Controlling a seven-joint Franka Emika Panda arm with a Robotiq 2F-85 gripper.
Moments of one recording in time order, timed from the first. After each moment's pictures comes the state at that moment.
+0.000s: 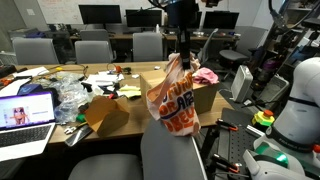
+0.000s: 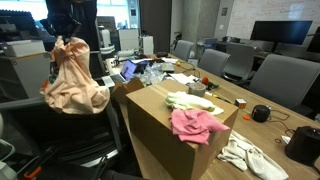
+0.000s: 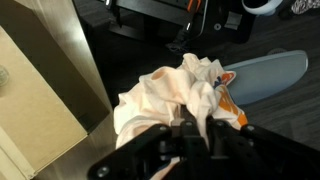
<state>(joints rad) 0.13 -0.27 0.12 -2.11 0.05 1.61 -0.08</state>
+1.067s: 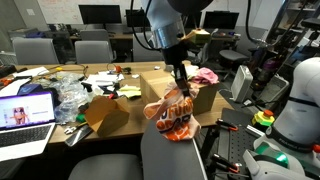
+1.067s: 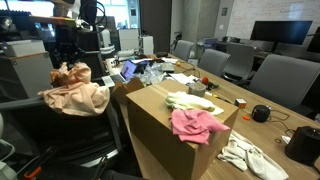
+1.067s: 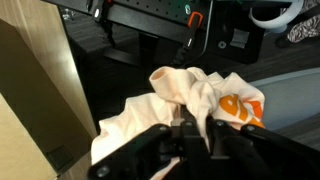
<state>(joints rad) 0.13 -0.12 0.15 -2.20 0.05 1.69 -0.08</state>
